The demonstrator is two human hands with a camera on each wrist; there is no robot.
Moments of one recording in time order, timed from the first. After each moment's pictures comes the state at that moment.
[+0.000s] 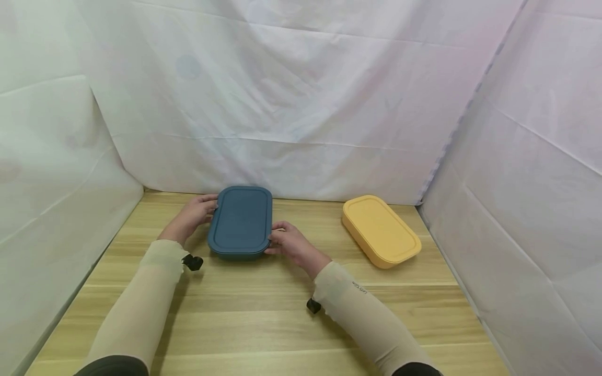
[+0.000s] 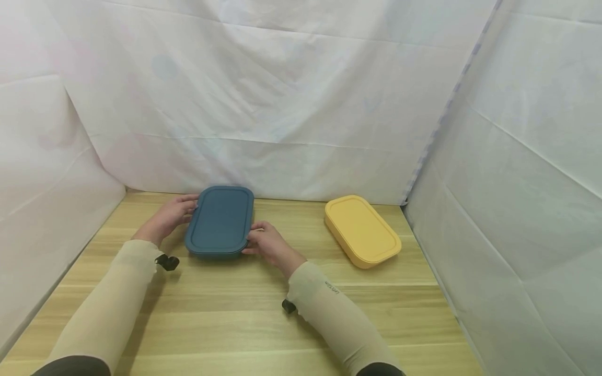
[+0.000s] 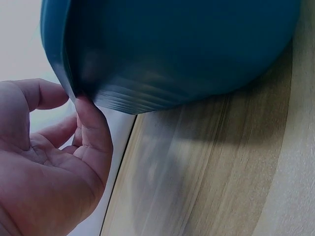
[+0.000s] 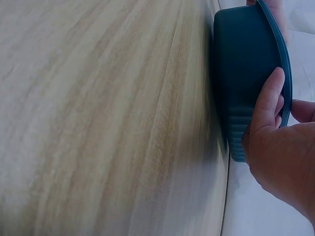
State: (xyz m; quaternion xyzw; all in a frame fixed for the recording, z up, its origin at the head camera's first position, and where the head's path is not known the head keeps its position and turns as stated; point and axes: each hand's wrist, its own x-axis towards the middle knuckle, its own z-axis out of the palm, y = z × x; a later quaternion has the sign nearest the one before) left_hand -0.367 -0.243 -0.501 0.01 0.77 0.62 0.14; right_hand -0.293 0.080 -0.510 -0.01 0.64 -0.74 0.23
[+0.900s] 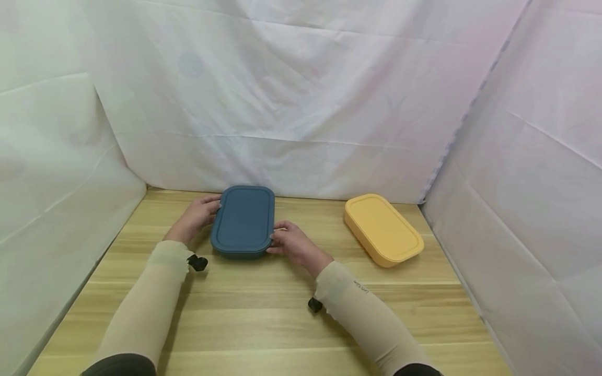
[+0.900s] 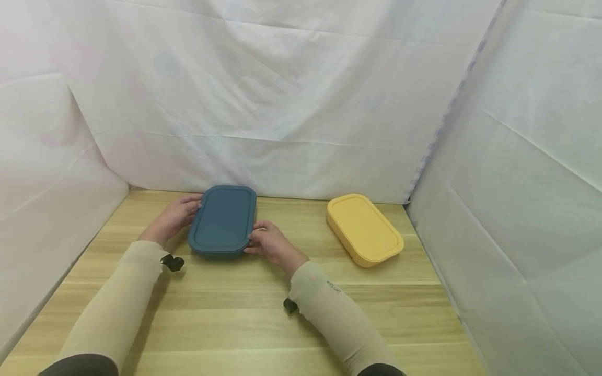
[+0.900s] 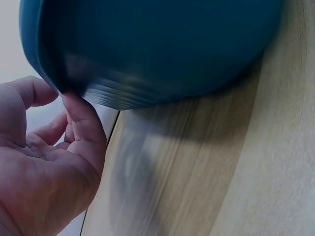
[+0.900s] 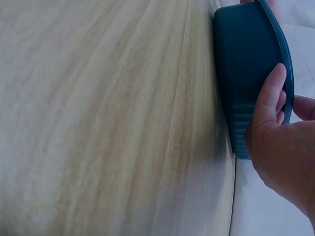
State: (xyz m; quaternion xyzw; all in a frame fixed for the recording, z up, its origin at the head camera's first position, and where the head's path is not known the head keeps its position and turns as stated) left_hand -0.363 -0.242 -0.513 0.00 0.74 0.66 0.14; right_hand -0.295 0.082 -0.517 0.00 0.63 -0.74 0.23
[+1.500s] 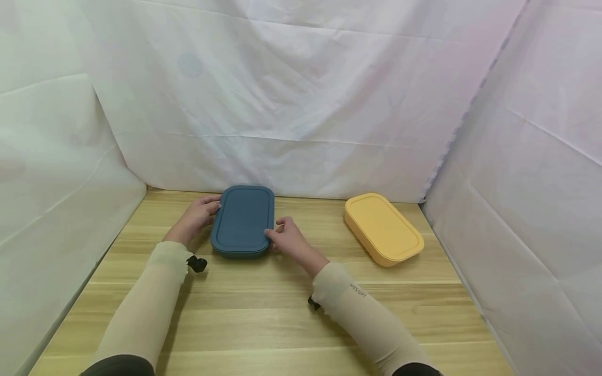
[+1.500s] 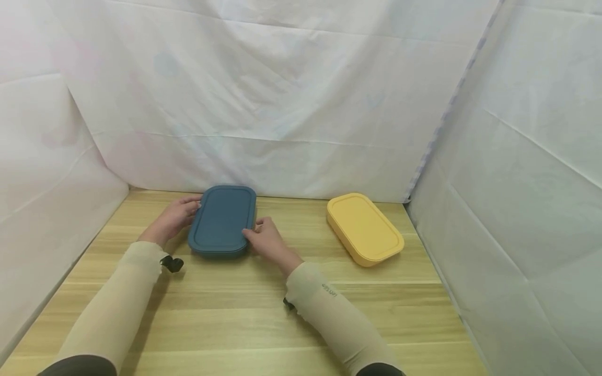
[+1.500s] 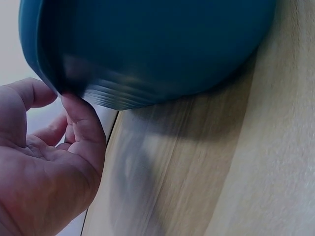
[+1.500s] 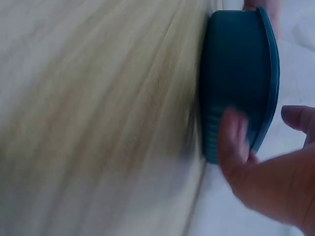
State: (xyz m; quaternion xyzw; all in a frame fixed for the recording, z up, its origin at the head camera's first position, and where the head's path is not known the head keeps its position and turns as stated) left_hand -0.359 -0.239 -0.503 -0.02 0.72 0.68 0.14; right_hand -0.284 0.068 -0.502 -0.03 0.82 -0.56 0.13
